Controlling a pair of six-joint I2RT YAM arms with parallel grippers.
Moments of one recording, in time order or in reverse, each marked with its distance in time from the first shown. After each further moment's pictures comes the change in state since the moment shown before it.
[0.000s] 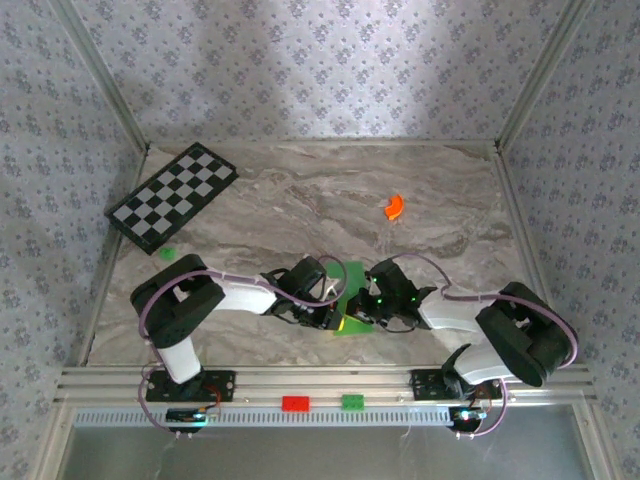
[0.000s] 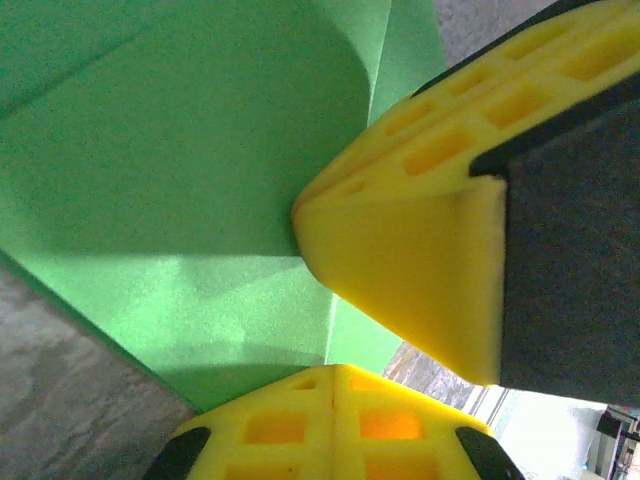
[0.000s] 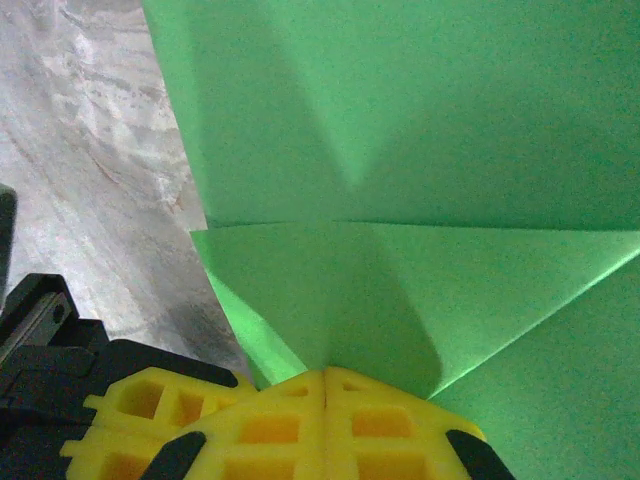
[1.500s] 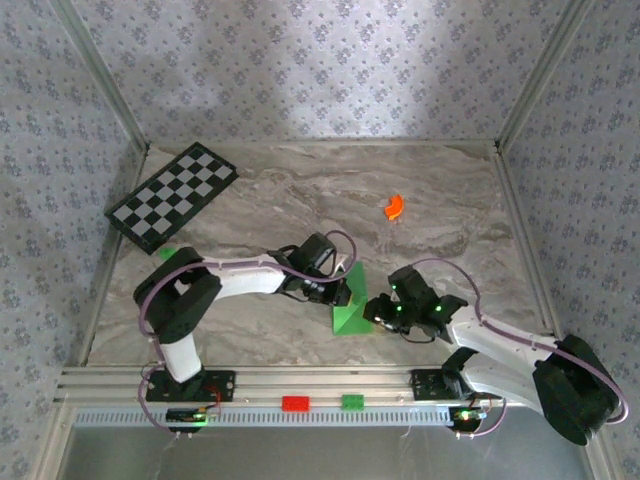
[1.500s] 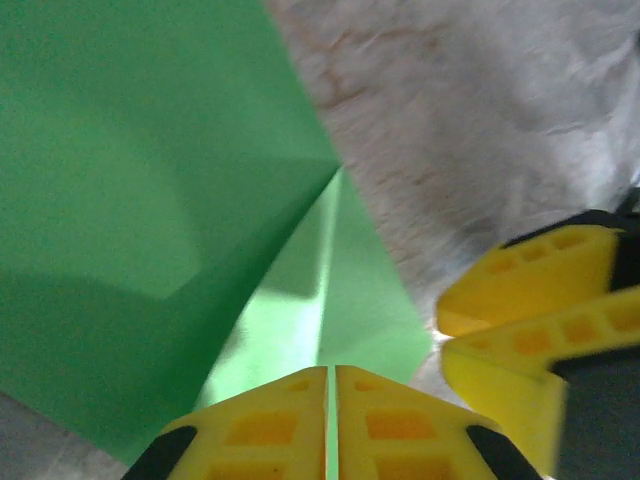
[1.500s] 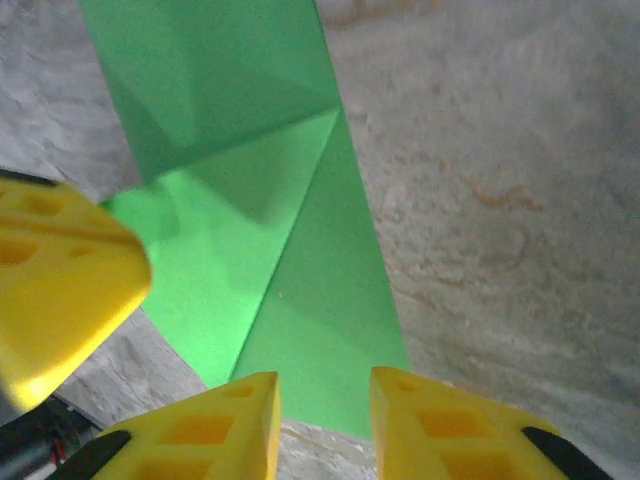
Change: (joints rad) left arm 0.050 0.040 0.238 -0.223 -0.084 0.089; right arm 0.000 -0.377 -0.043 -0.399 0.139 0.018
